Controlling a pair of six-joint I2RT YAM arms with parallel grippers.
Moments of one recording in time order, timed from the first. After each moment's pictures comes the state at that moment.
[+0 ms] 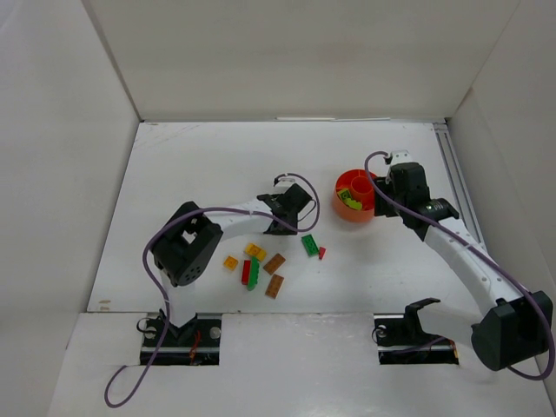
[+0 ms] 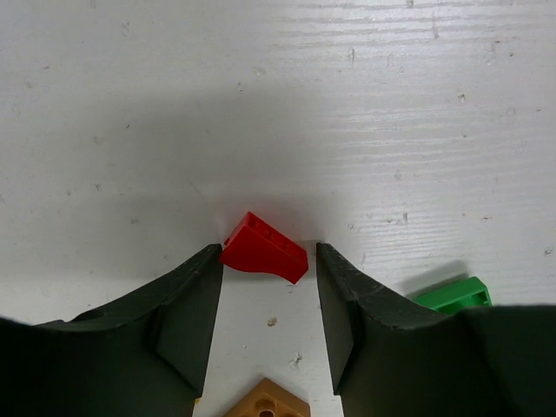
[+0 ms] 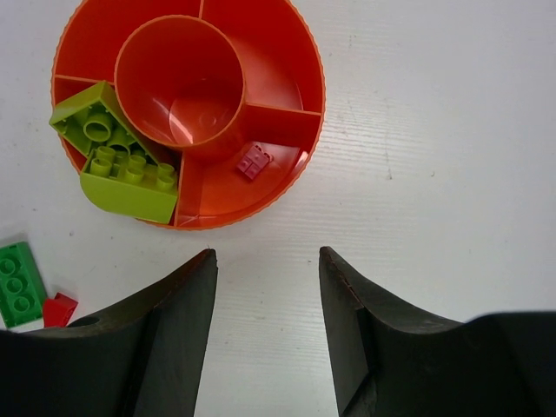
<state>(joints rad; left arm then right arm) -0.83 1.85 1.17 -0.47 -0.36 -0.70 0.29 1.14 0.92 -0.52 0.21 0.10</state>
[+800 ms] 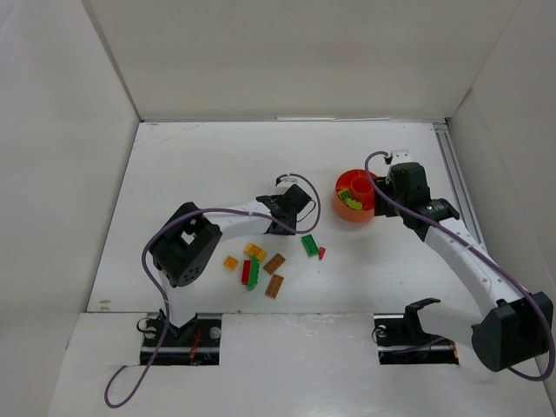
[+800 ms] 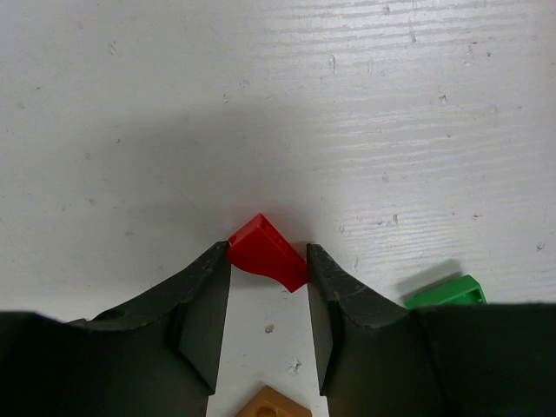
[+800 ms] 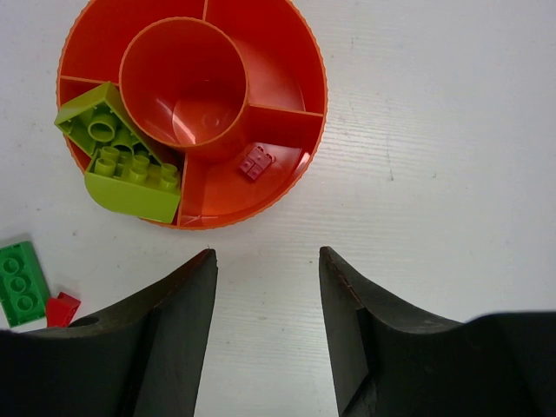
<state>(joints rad) -0.83 1.85 1.16 -0.42 -0.36 -0.65 0.29 1.13 0.91 -0.52 0.21 0.10</state>
